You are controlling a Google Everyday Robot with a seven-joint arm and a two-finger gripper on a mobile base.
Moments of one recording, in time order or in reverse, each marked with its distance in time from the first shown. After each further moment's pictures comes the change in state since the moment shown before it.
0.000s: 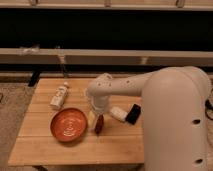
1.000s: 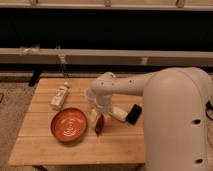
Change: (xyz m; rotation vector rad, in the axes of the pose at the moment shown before) arm -0.007 -0.023 -0.006 -0.008 -0.039 0.053
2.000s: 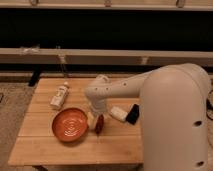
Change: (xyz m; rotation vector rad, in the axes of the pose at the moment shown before) arm -0.003 0.033 0.001 0.076 -0.038 -0.128
